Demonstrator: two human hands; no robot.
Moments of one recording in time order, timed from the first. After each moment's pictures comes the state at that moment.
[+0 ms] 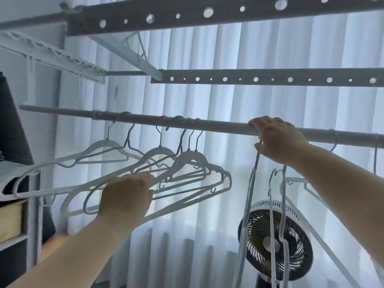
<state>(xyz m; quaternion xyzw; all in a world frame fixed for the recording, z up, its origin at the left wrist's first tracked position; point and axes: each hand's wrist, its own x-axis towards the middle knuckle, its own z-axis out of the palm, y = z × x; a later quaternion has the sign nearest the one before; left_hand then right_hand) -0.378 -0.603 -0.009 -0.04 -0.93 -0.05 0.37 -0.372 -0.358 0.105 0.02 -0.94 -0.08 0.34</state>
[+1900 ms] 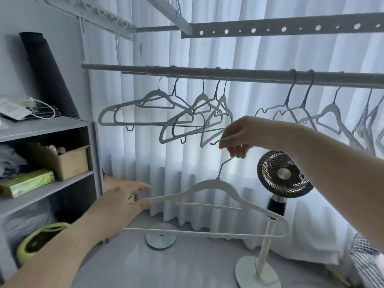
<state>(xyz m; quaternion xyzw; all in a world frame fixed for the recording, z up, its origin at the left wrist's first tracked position) -0.207 -0.756 -0.115 -0.07 -0.93 -0.34 0.08 -0.239 -0.497 0.022 0.18 -0.93 0.31 -0.03</state>
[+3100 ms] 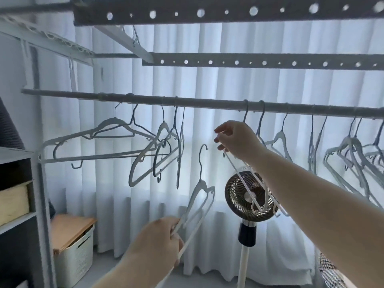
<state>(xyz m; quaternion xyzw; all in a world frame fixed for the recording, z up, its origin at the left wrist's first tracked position) -0.227 -0.619 -0.083 -0.14 -0.91 -0.38 0.02 -0.279 -0.444 0.042 0.03 -0.89 0.34 0.30</state>
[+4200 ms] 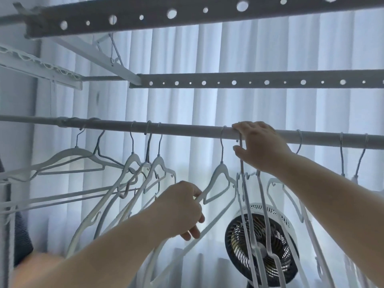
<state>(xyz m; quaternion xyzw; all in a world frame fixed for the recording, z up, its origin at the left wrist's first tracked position) -0.361 -0.496 0.021 -0.20 -0.88 -0.42 0.03 -0.363 -0.333 0.100 0.03 -0.93 -0.03 0.37</state>
